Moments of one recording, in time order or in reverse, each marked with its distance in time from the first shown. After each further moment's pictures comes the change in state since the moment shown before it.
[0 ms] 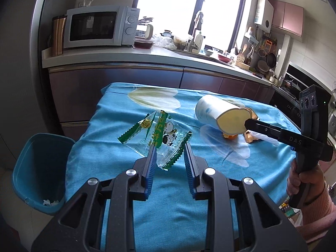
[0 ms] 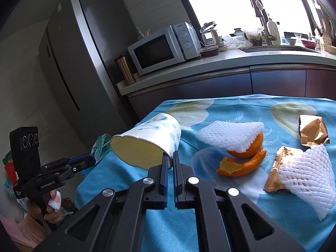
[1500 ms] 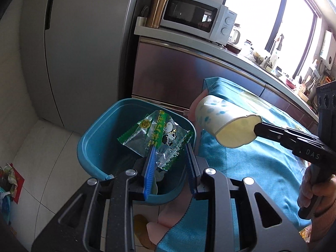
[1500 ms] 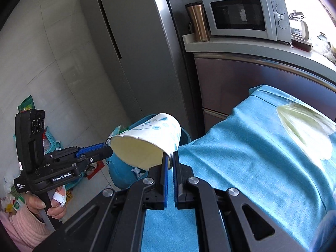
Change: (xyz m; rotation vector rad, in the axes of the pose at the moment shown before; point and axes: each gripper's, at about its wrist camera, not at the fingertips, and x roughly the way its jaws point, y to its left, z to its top) left arm -0.040 0.199 -0.040 -0.317 0.029 0.333; right arm 0.182 0.162 0.014 -0.288 0.276 0.237
